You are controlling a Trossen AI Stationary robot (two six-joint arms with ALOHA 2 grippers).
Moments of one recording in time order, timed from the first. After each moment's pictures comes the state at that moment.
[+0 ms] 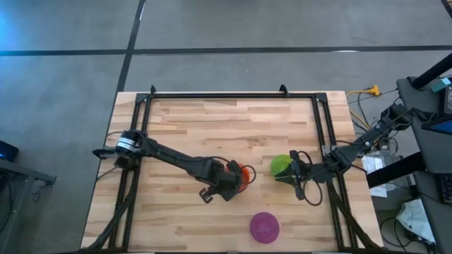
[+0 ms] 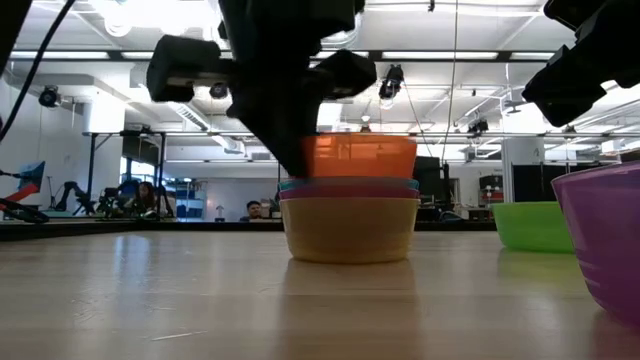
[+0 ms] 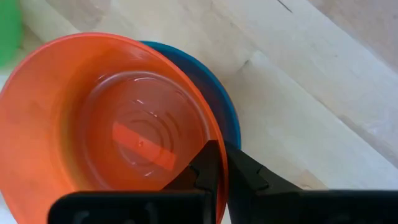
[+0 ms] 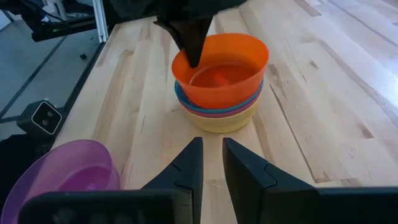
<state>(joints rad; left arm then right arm) -0.27 1.96 1.56 -0.79 -0.06 0.61 0.60 0.90 0.36 0.03 0.46 0.47</state>
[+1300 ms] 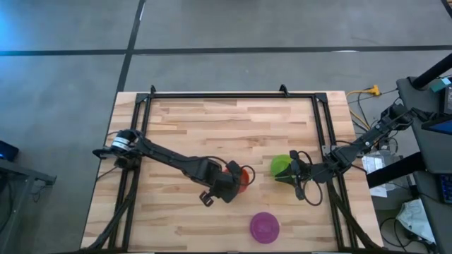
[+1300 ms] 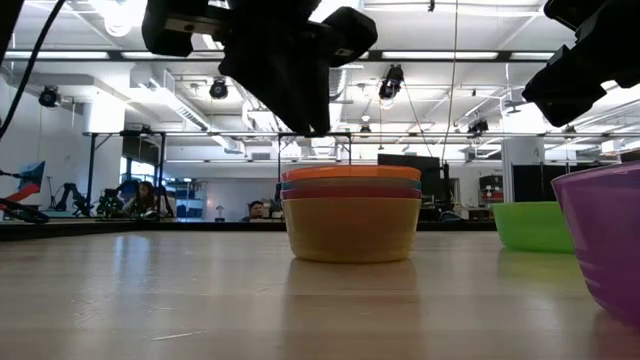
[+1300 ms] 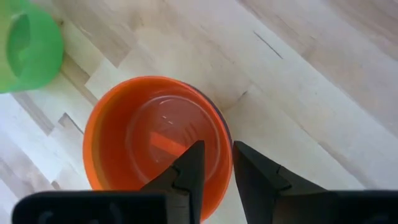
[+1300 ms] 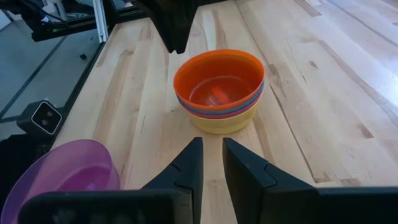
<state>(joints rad) -0.30 1.92 1.59 -0.80 -0.06 0.55 0.60 0.90 0.36 0.03 0.46 0.47</state>
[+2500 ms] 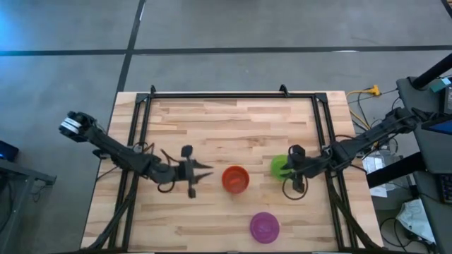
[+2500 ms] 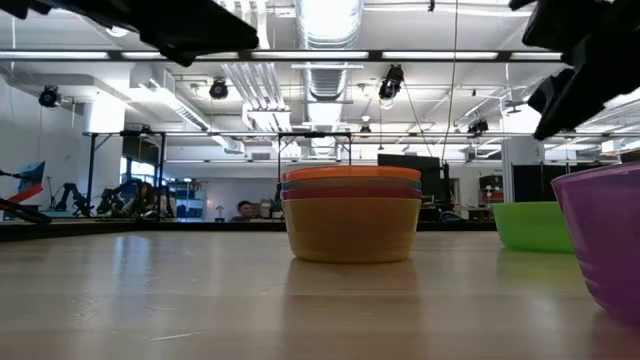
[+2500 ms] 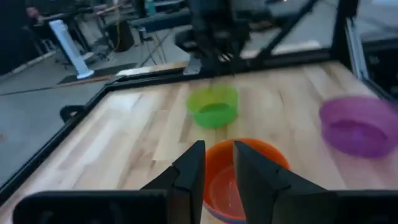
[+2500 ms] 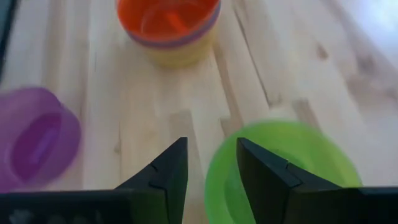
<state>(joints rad) -0.46 1.25 0.61 0.40 -0.61 0.00 0.46 0.92 0.54 -0.47 0.29 0.57</state>
